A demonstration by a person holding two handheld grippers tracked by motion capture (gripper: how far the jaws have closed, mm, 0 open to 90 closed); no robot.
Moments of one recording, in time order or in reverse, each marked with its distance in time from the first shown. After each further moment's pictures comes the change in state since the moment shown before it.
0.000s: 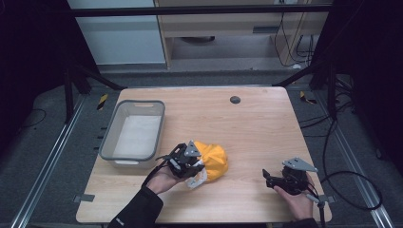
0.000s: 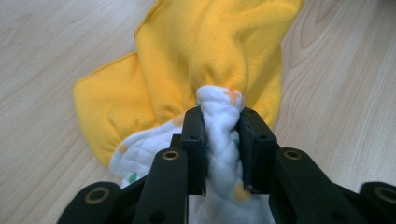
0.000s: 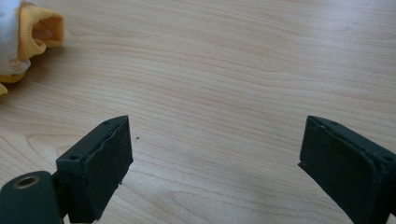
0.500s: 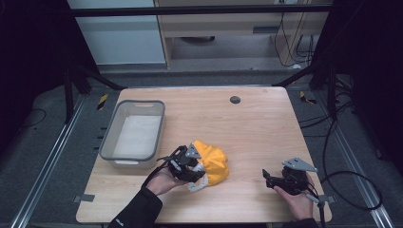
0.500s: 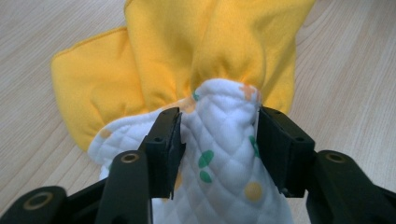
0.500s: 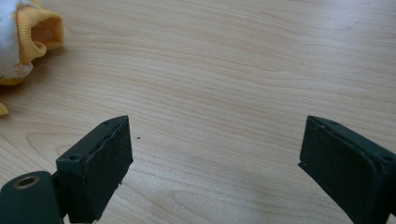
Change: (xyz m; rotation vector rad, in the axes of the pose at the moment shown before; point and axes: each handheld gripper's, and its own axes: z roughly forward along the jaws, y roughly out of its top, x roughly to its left) left arm 0.001 -0.006 0.006 0.053 -0.022 -0.016; right arm 0.000 0.000 0.000 0.003 0.002 -0.002
